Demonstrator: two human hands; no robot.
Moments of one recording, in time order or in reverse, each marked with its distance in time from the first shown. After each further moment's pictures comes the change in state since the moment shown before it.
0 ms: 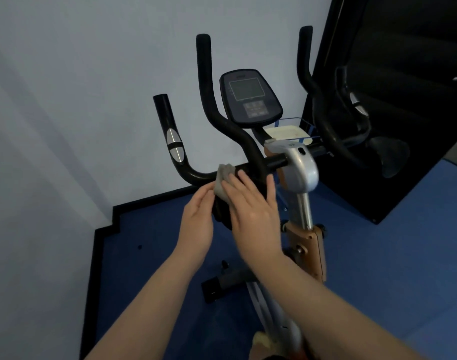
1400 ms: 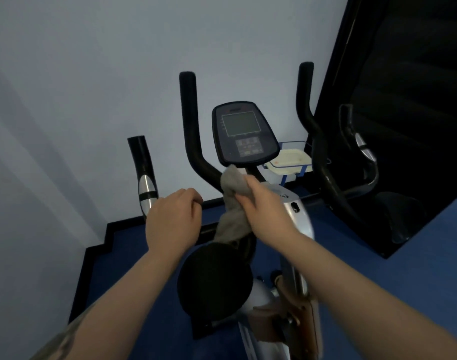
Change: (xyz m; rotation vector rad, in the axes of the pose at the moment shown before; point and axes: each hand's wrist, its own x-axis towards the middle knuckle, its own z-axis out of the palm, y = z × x) left_hand 0.120 0.010 0.012 1.249 0.246 0.392; right_hand 0.114 0.102 0.011 0.625 -0.361 0.403
